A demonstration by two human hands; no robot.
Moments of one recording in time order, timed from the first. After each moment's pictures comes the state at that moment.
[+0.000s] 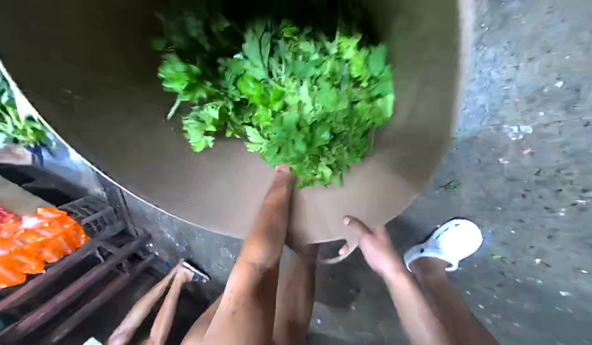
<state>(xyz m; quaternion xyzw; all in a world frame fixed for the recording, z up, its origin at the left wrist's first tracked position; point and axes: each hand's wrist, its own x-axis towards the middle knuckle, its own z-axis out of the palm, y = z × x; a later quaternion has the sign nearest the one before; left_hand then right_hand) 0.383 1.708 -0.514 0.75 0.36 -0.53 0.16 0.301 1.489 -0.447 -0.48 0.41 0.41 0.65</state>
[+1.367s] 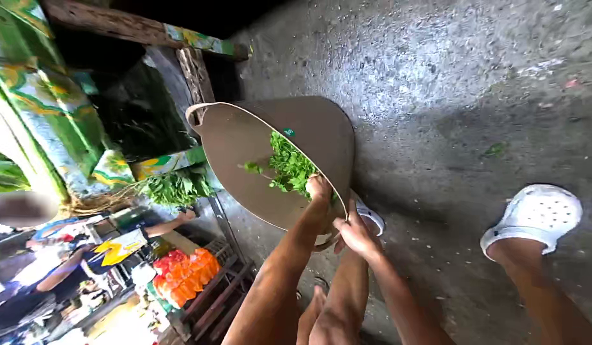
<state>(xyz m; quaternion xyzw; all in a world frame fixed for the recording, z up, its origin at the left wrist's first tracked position) 0.393 1.641 -0.510 0.82 0.19 -0.50 -0.18 0.318 1.519 -0.406 -0.34 0.36 0.48 0.72</state>
